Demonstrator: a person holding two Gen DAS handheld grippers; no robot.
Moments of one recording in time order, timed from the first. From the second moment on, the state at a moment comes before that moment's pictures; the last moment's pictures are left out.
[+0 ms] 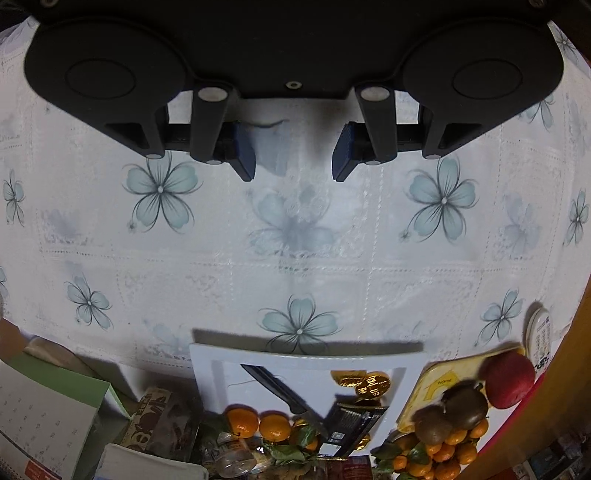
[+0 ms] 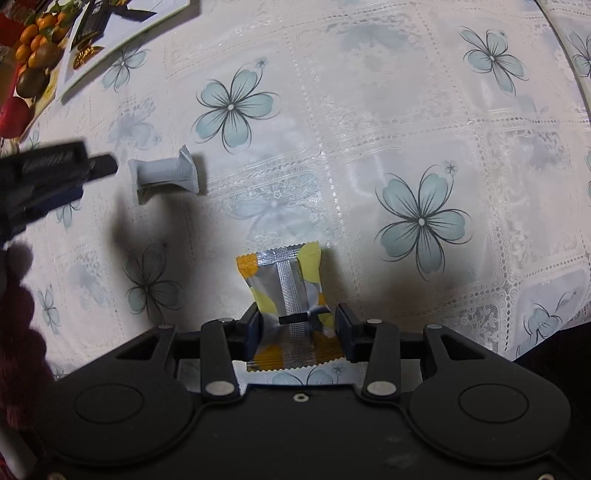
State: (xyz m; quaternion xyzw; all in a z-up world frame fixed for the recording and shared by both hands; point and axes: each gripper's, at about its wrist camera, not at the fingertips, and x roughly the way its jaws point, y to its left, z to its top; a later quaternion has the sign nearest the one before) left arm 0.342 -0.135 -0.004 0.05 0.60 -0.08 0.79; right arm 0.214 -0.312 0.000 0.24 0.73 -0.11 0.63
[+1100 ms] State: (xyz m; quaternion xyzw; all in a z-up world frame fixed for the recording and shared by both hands) left arm 0.341 -0.142 -0.020 0.09 0.61 -0.03 0.78; right arm 0.215 -0.322 0.018 0.26 0.71 -0.11 0.65
